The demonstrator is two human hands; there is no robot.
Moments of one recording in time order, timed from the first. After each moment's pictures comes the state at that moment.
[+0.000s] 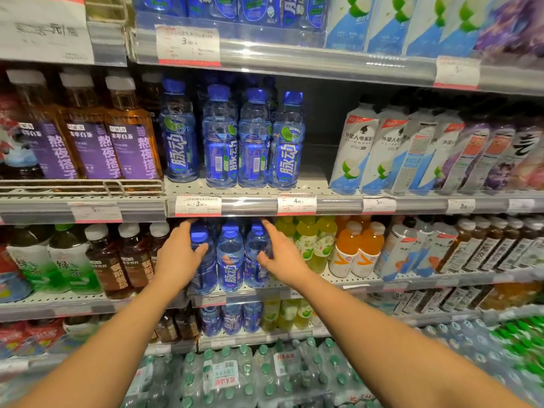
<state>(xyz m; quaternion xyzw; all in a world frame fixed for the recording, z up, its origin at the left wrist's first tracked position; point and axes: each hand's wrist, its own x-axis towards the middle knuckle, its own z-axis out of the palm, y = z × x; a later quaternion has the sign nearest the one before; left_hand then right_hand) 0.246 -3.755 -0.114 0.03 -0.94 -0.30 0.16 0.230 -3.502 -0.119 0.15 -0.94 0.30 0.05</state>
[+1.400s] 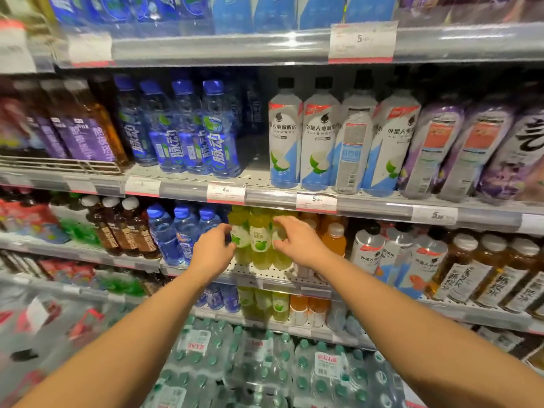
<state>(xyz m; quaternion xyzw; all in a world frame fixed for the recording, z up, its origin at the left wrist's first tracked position) 0.277 -3.480 -0.089 0.15 -0.95 -0.26 0.10 0.192 -3.275 -0.084 0.31 -0.92 0.26 -0.01</state>
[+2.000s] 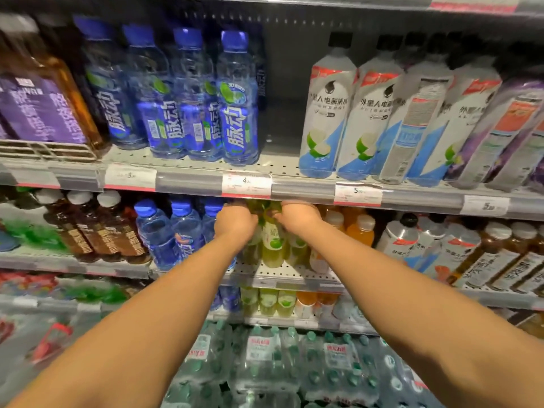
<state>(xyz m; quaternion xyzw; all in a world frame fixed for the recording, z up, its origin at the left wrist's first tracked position) 0.176 -3.515 -0.096 0.19 -0.95 -0.24 0.02 0.135 -3.377 -0.086 0.17 -0.98 0.12 -0.02</state>
